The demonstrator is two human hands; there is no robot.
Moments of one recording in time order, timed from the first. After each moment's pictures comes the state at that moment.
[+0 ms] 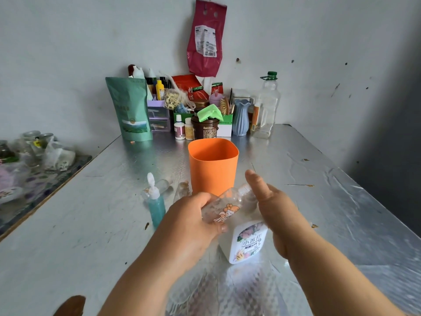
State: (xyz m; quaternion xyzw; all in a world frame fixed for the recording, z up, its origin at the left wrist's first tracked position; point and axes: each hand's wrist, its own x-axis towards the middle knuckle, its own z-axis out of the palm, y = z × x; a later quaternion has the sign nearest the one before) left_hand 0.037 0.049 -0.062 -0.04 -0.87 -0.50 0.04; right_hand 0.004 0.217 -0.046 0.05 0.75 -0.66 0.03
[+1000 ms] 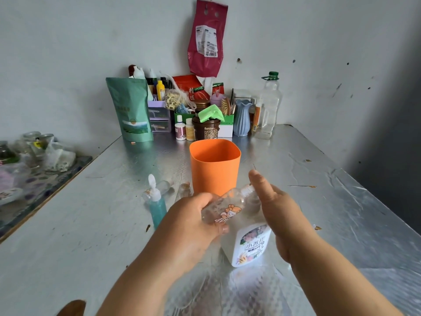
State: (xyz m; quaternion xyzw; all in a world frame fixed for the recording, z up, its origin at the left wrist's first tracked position) left_hand 0.036 0.046 -0.057 -0.05 -0.86 -0.51 0.02; right_hand 0.004 0.215 -0.047 0.06 0.74 -0.67 0.01
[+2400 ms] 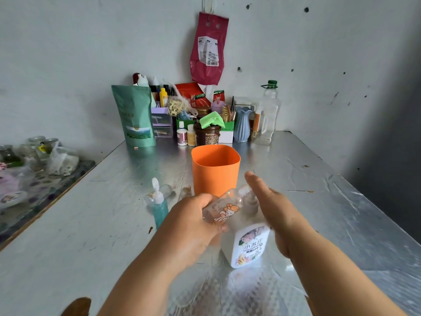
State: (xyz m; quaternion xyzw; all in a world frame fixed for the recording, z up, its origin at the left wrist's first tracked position) left_hand 0.040 0.048 -0.050 -0.04 -0.85 -0.52 0.03; right_hand 0.006 0.216 -0.034 0.04 0.75 -0.66 0.06
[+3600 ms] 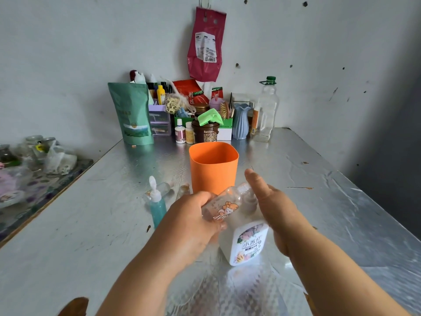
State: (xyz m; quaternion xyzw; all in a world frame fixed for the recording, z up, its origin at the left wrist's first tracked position) left_hand 0.040 0.050 -0.048 -0.03 -0.87 -0.49 0.04; right_hand 0.005 0.217 -0.036 0.06 0.75 -0.65 0.05
